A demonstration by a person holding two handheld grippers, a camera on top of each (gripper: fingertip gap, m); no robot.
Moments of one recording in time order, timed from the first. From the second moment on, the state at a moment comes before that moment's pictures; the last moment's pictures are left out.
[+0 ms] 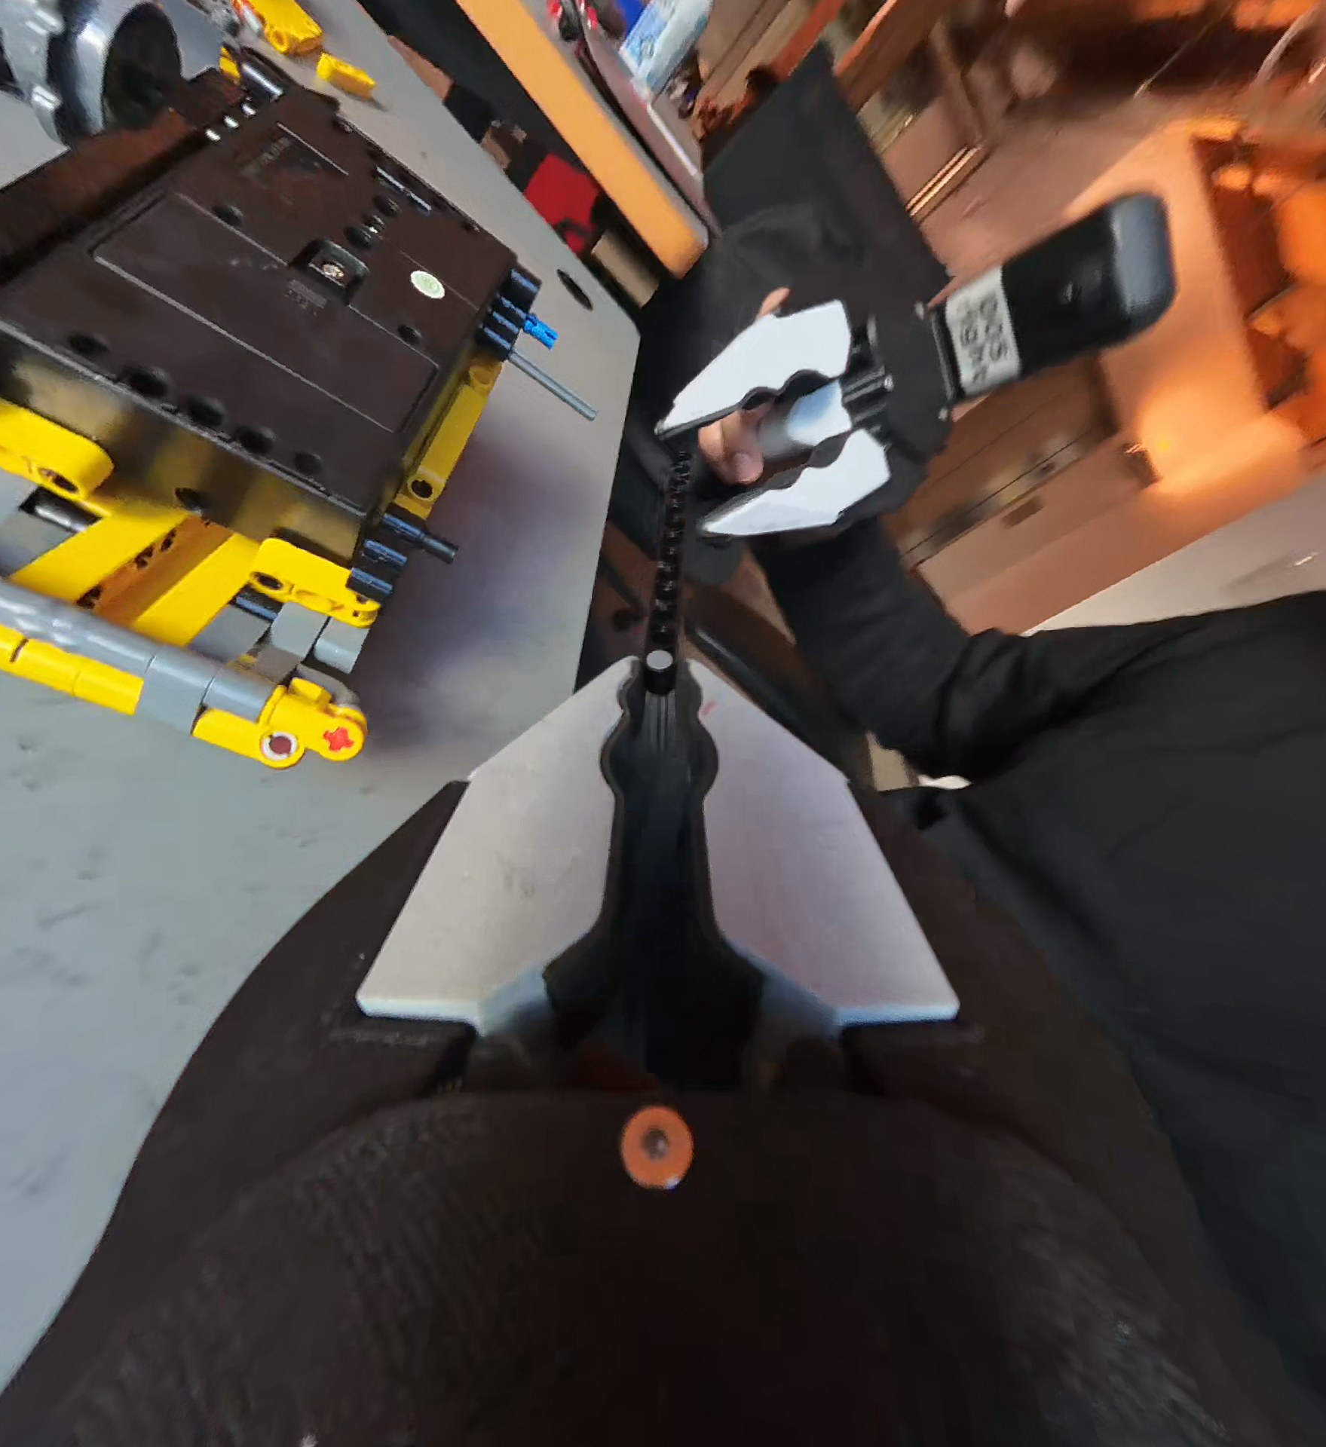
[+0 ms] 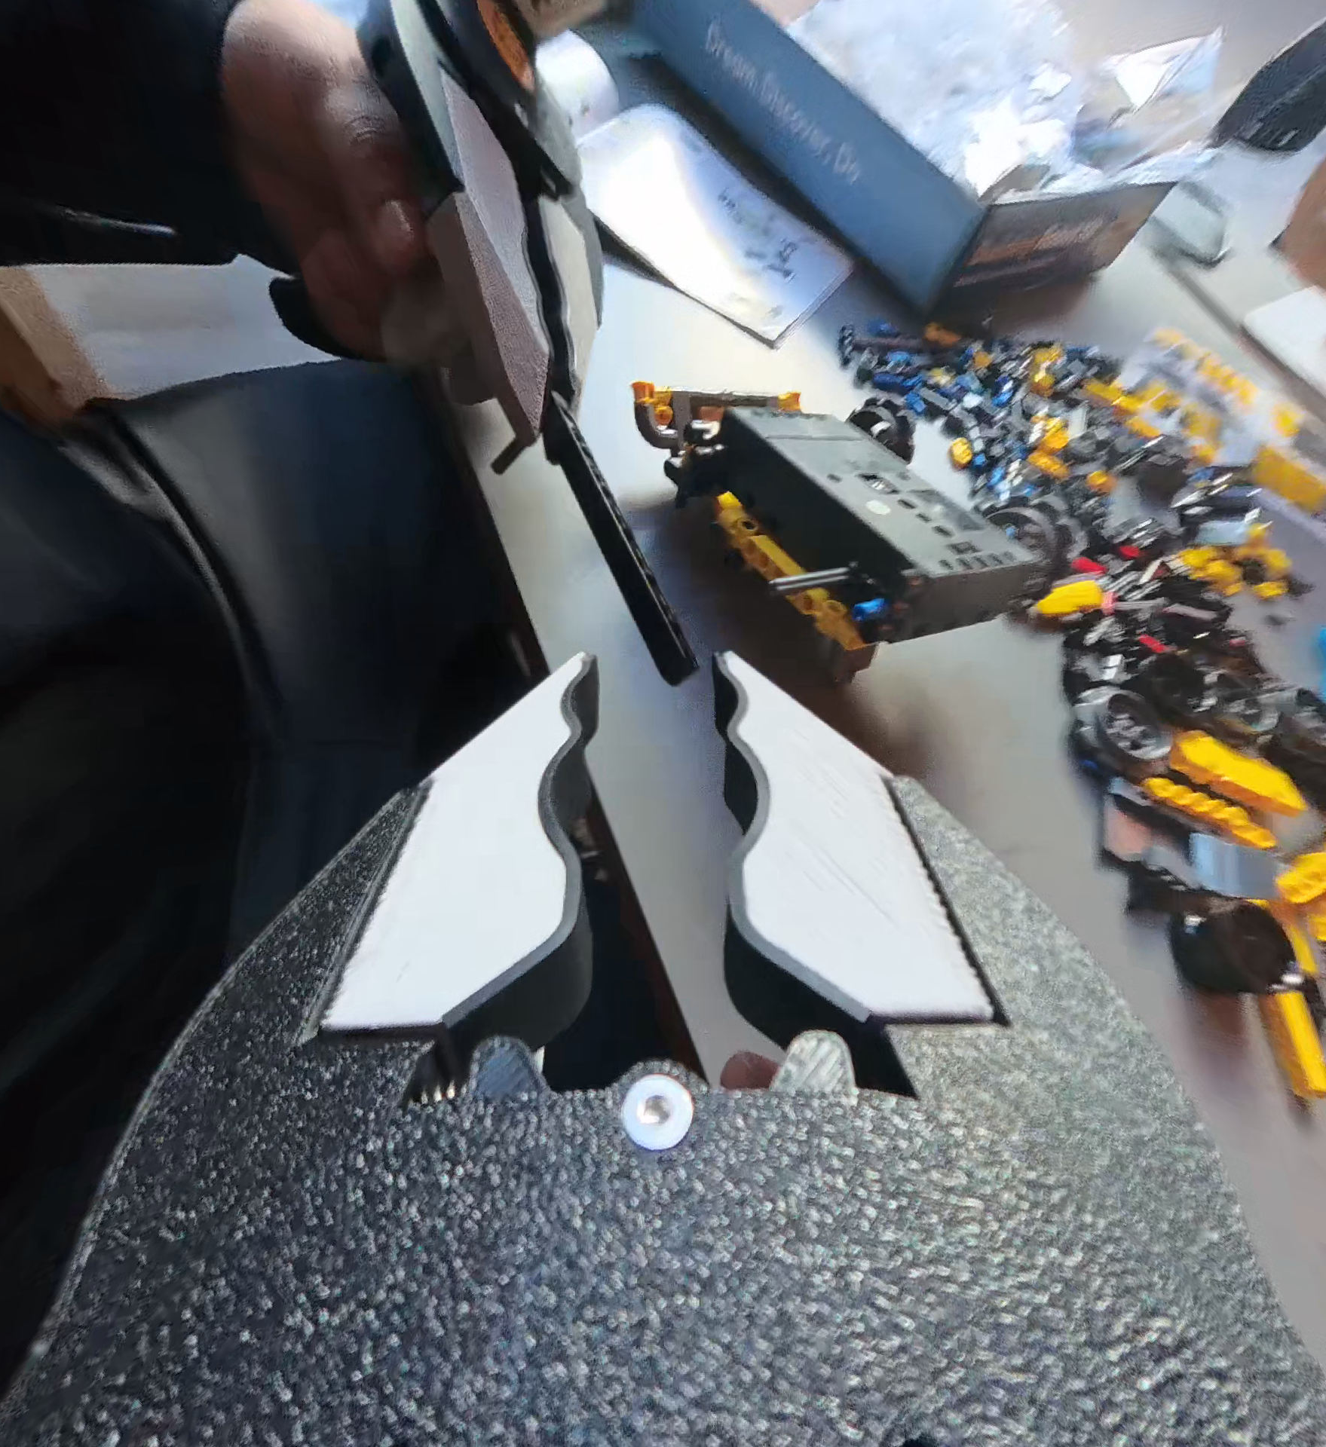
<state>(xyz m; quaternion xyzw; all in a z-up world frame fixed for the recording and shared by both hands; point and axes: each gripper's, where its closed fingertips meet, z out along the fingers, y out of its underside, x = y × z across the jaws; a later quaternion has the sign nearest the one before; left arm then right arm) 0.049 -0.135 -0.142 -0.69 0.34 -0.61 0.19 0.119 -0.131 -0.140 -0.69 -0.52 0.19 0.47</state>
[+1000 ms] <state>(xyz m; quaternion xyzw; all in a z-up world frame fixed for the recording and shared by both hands) 0.025 -0.118 -0.146 -0.73 0.47 -0.35 0.35 0.120 -0.123 -0.148 -0.65 -0.64 0.06 0.40</state>
